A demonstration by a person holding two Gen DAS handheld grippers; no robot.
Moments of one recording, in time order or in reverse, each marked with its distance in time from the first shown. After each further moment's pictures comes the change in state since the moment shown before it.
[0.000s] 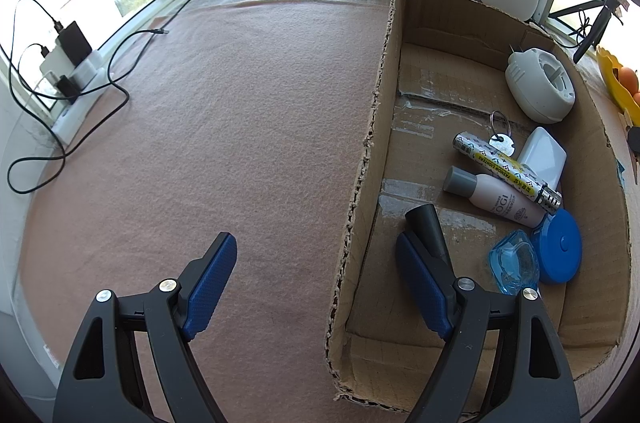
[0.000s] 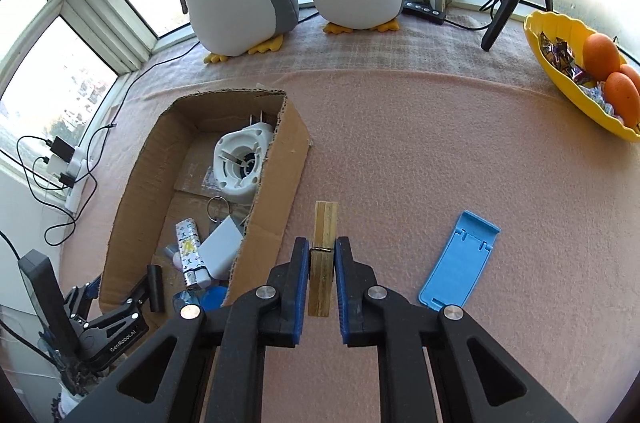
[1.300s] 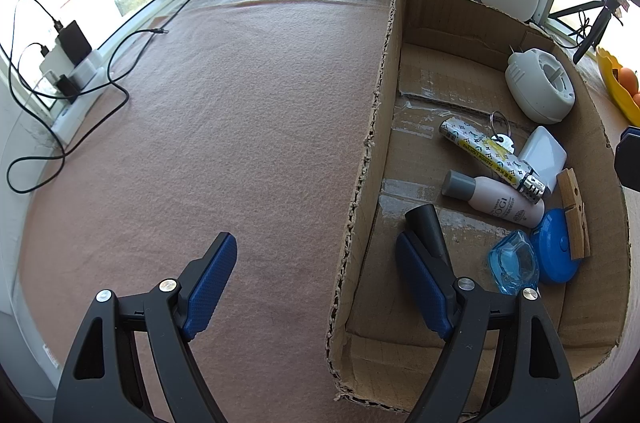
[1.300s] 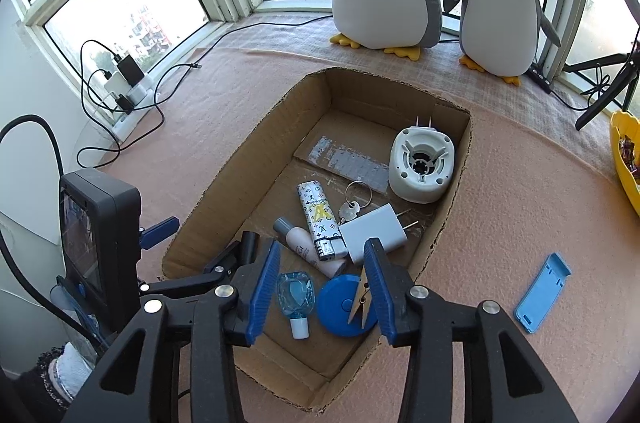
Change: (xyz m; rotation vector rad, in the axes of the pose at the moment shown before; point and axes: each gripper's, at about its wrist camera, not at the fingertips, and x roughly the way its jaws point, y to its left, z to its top) left arm 0.000 0.000 0.000 -0.001 0.000 -0.002; right arm 0.003 0.105 -0.026 -0.281 -0.013 0.059
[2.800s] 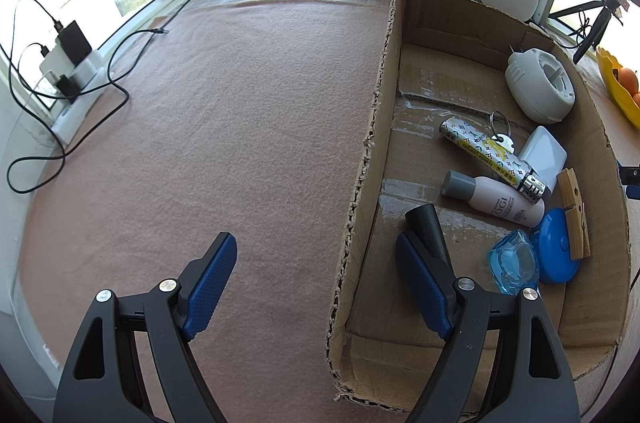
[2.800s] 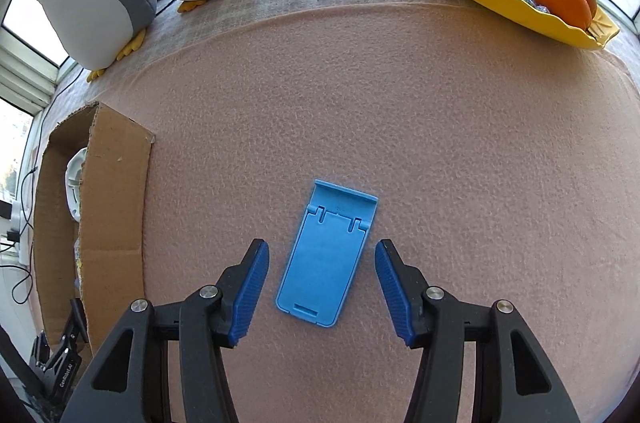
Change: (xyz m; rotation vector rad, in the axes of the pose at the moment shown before) left arm 0.000 -0.002 -0.001 0.000 -0.001 0.001; right arm 0.029 -0.207 -0.040 0.526 0.181 -0.241
